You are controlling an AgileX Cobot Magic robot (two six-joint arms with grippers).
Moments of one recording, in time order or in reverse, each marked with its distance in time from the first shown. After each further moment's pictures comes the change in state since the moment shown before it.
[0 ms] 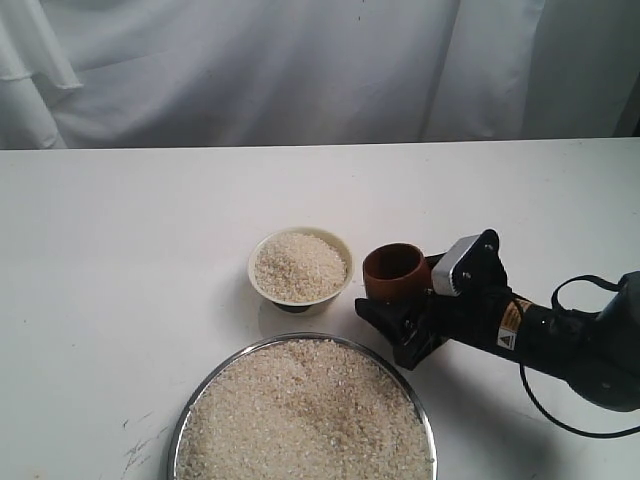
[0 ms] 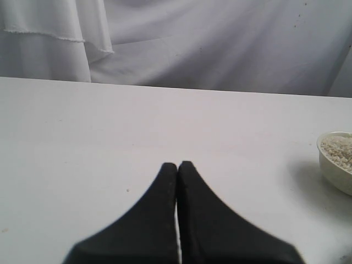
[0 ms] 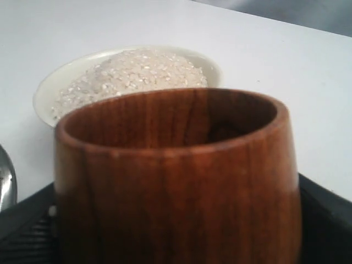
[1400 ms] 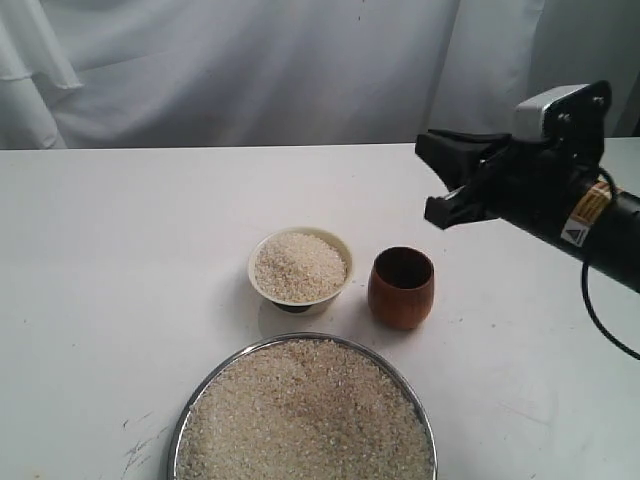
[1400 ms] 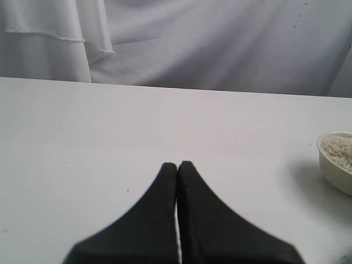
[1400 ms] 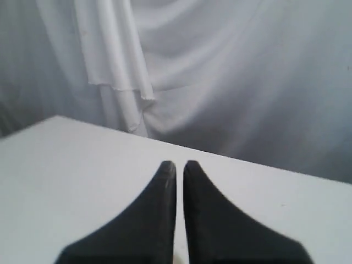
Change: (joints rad) left arm 0.000 0.000 0.000 0.000 0.000 0.000; right arm 0.000 -0.572 0.058 0.153 0.231 0.347
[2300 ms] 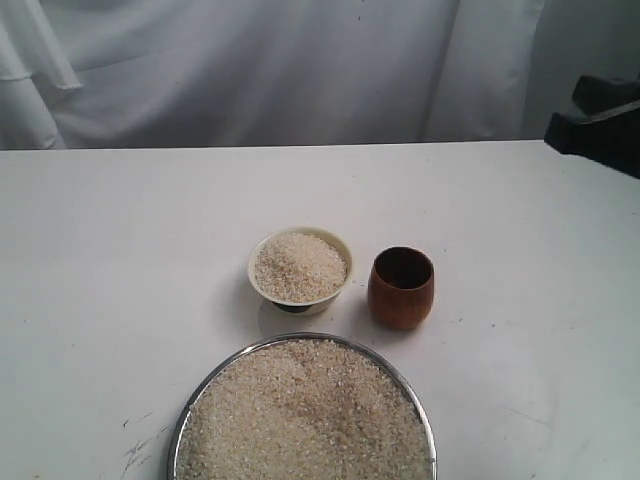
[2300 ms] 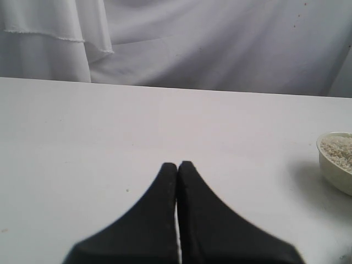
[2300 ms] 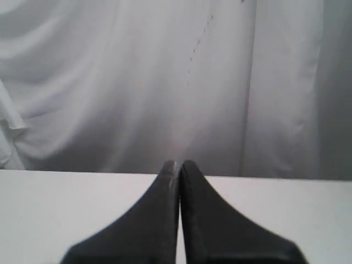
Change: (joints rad) left arm 0.000 0.000 0.000 0.000 0.000 0.000; right arm -0.002 -0.522 0.058 0.545 0.592 -0.337
